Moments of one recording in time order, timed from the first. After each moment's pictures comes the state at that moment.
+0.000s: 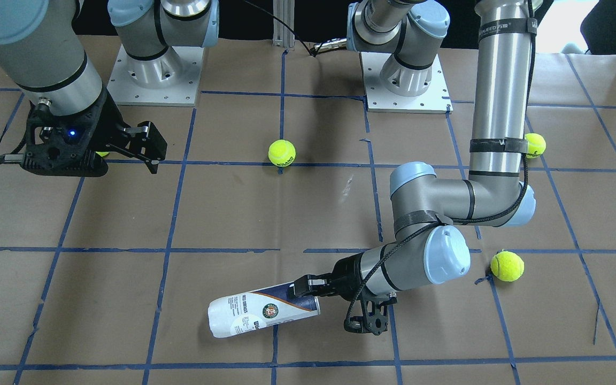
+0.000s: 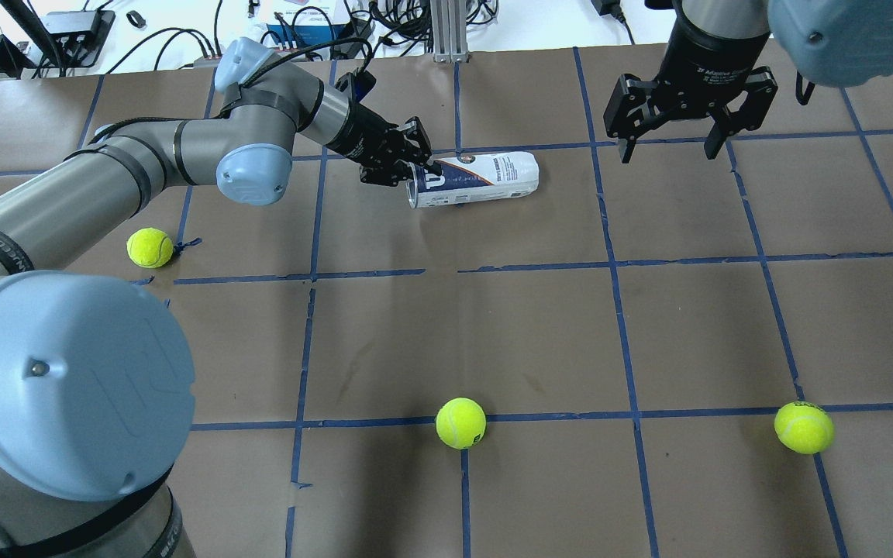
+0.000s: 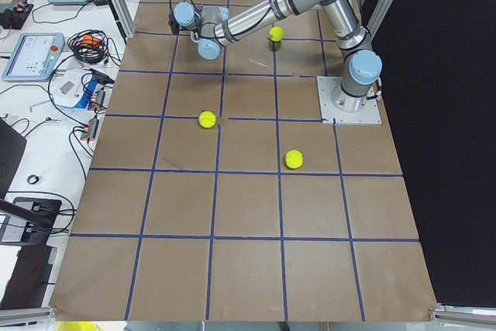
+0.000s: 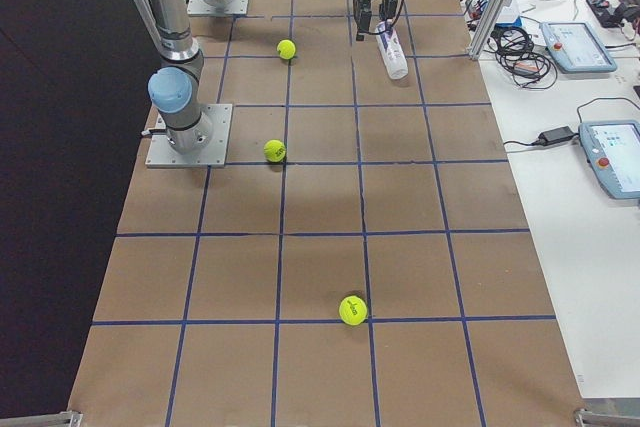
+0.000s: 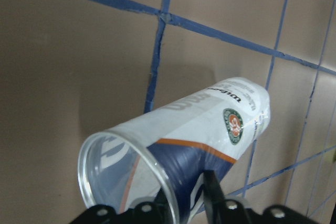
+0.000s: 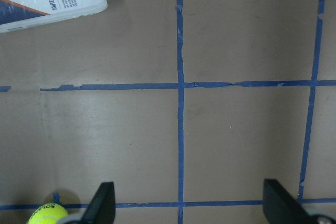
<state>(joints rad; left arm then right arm) -1.60 -2.20 -1.52 -0.95 0.81 -0.22 1.58 -1.43 1.46 -1.55 -1.58 0.02</state>
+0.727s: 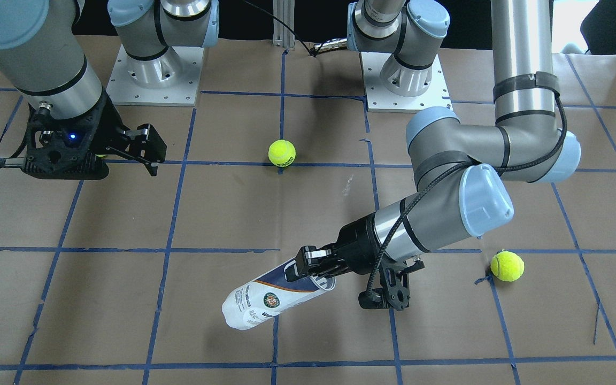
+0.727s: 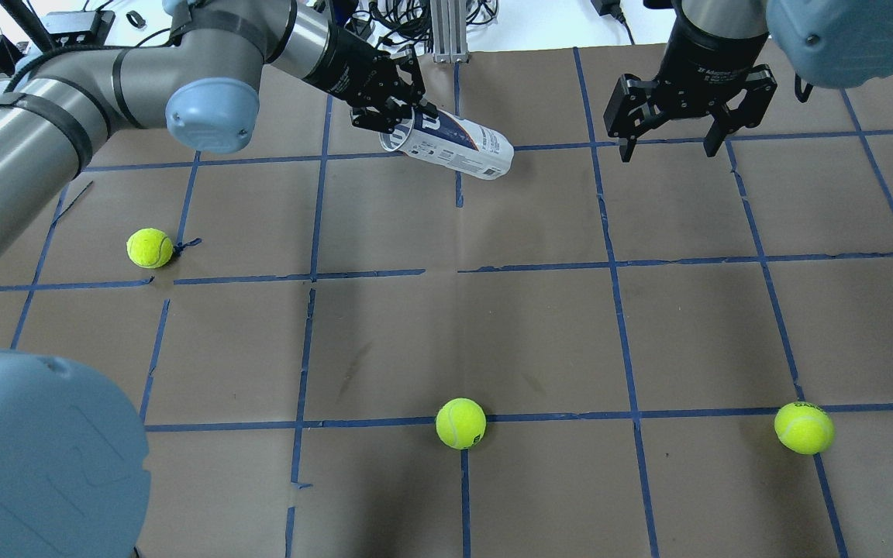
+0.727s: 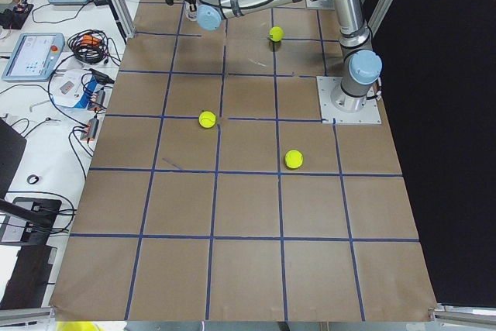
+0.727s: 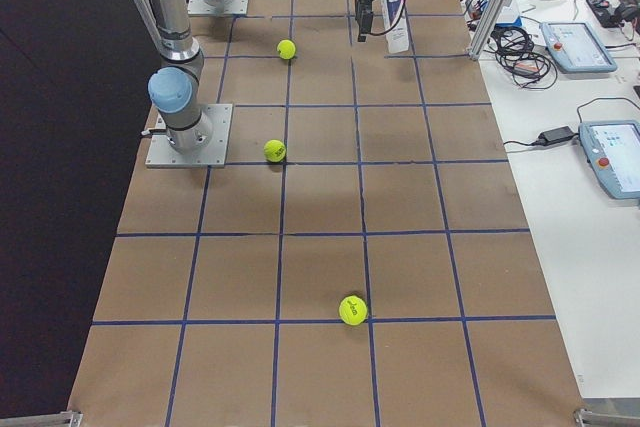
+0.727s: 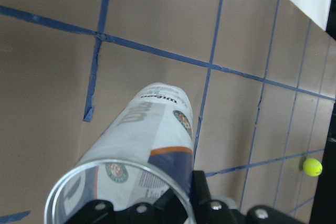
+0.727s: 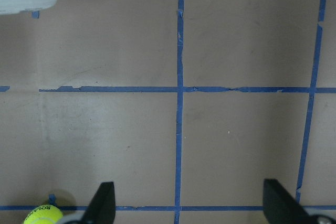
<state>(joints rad) -1.63 -2.06 -1.37 -1.14 0.91 -0.31 1.58 -1.42 1.46 -1.56 -1.58 -0.01</state>
